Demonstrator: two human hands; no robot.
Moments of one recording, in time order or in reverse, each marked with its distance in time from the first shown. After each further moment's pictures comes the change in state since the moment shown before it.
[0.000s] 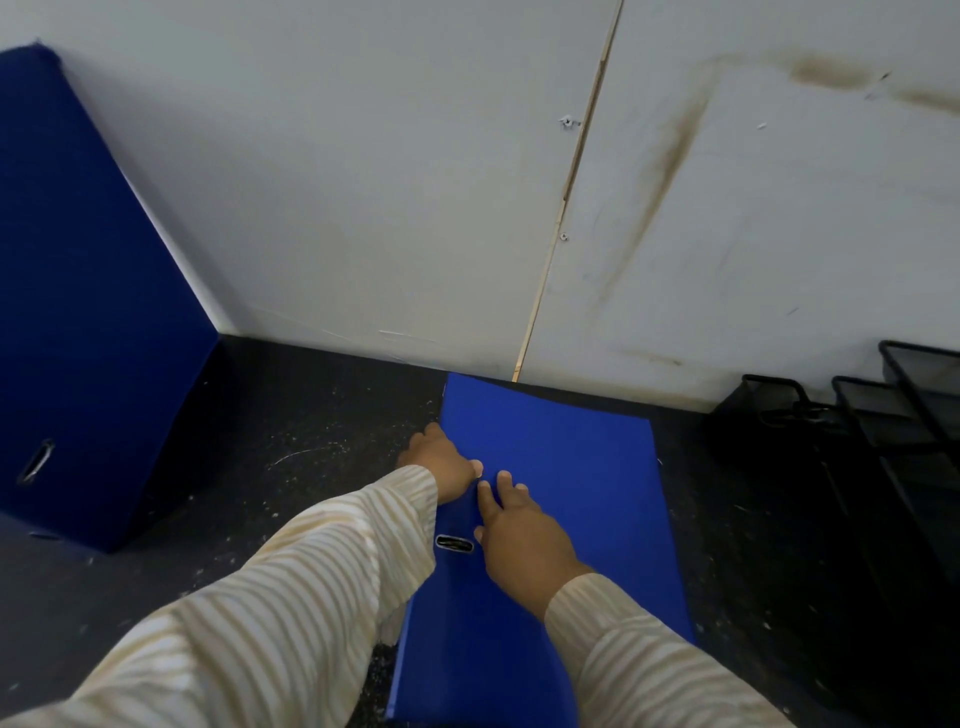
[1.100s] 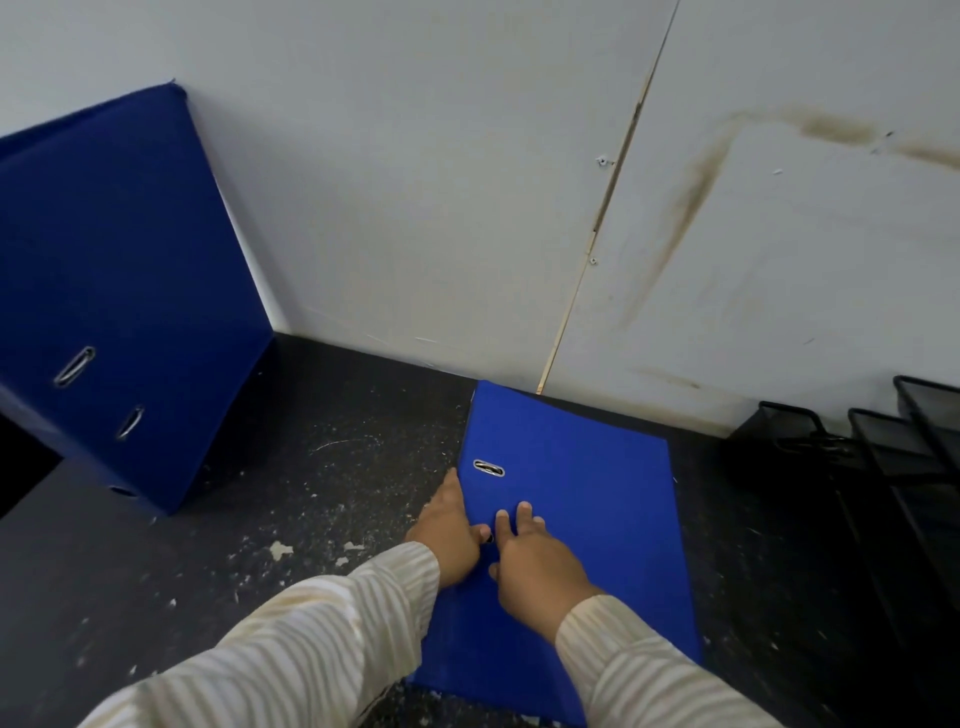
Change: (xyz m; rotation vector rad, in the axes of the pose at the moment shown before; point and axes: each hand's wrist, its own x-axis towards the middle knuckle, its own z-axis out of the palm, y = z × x) left_hand -0.057 -0.064 0.032 -0.185 -0.008 0.211; right_hand -0.029 -0.011 0.010 -0.062 -0.062 -0.002
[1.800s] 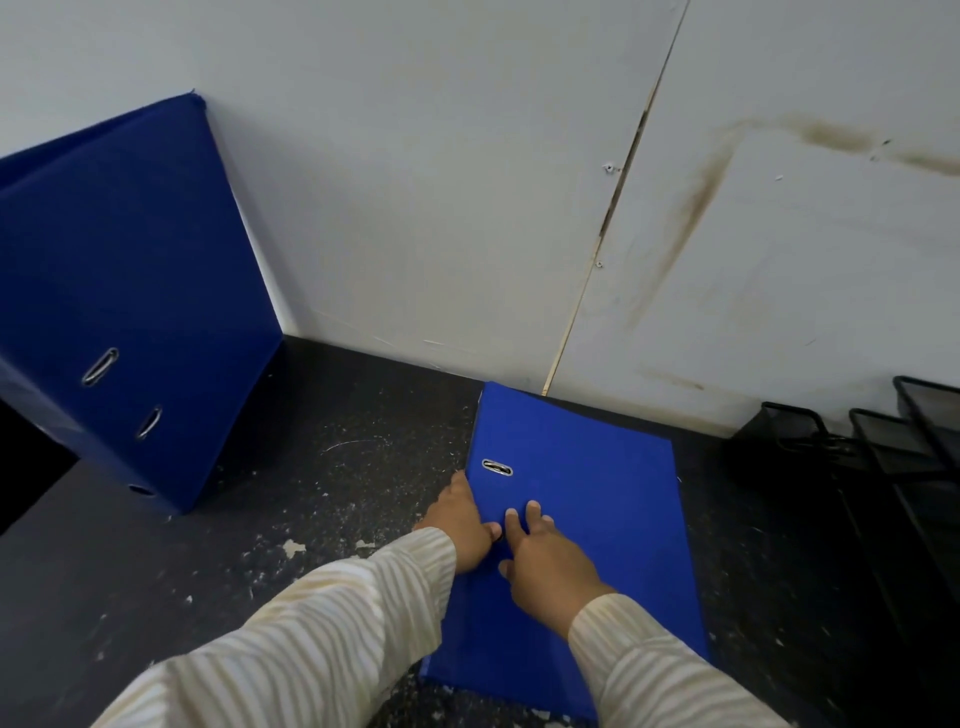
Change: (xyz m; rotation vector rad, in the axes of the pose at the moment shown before) left_hand 0.010 0.007 -0.004 0.086 -0.025 -0.125; right_hand -0.002 0.000 0.001 0.021 0.022 0.014
